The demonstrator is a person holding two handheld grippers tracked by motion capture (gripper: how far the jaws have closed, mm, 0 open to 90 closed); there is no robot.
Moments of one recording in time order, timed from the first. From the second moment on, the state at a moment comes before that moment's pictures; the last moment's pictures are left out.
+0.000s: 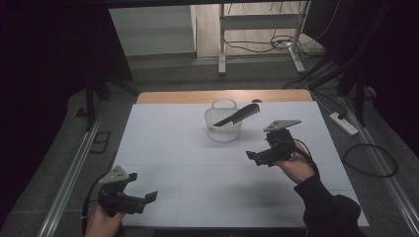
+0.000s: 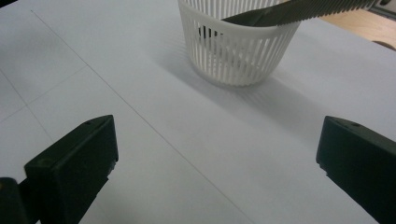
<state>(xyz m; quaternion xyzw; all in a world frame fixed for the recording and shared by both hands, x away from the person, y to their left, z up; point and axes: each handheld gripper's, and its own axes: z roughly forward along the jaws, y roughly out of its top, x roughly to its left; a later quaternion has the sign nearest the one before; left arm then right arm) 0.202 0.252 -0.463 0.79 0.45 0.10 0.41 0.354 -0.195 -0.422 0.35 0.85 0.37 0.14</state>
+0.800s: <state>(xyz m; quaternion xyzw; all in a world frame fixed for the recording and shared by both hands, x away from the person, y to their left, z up) 0.202 0.251 -0.463 0.79 0.45 0.10 0.41 0.325 -0.220 -0.429 0.35 0.85 0.37 0.15</state>
